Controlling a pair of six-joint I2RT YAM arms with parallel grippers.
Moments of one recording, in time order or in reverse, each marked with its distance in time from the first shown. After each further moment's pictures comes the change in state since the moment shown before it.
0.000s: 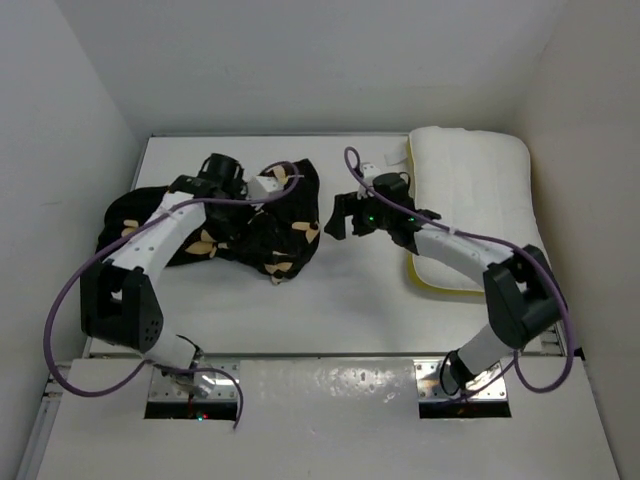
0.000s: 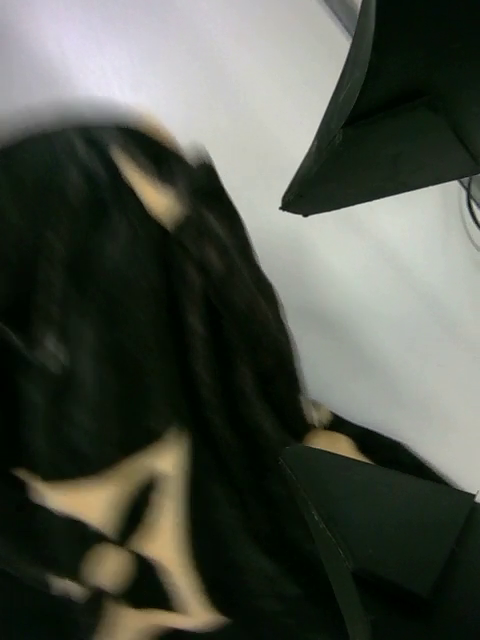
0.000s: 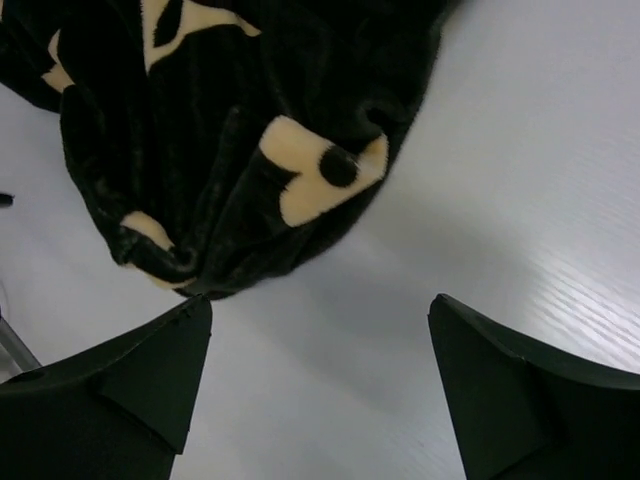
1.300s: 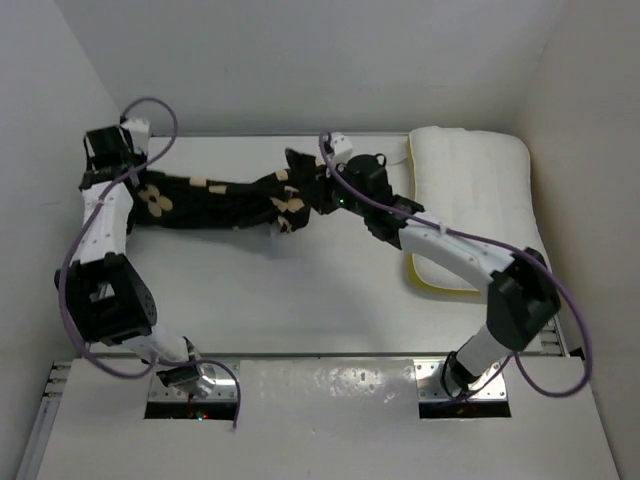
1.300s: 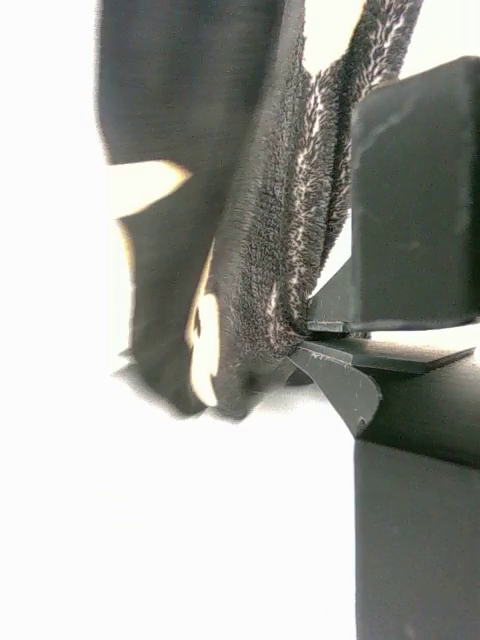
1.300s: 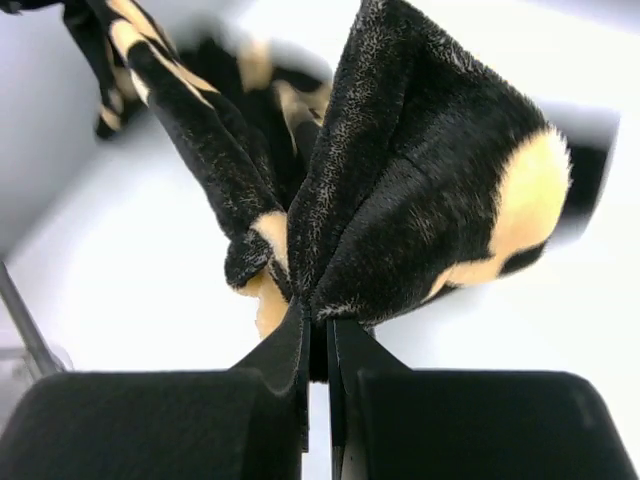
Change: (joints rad) left arm 0.632 0.060 0.042 0.436 -0.362 -0.161; right arm 0.183 0.100 0.271 0.064 0.114 -0.013
